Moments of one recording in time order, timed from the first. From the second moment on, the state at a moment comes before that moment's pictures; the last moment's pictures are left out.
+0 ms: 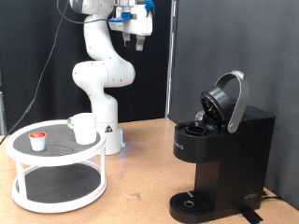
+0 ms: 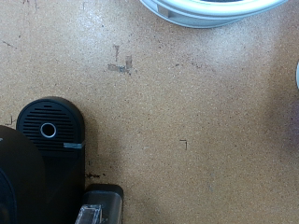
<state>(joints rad) -0.04 -0.78 0.02 -2.35 0.03 1.58 2.32</state>
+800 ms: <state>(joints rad) -0.09 -0.88 -0.11 -2.38 -0.02 1.56 2.21</state>
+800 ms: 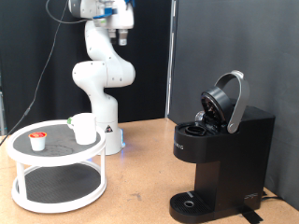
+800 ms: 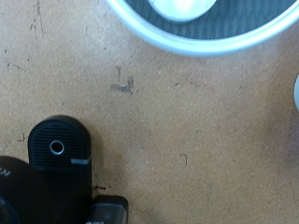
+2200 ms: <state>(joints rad) -0.09 -0.77 -0.43 -2.23 -0.14 1.39 1.69</state>
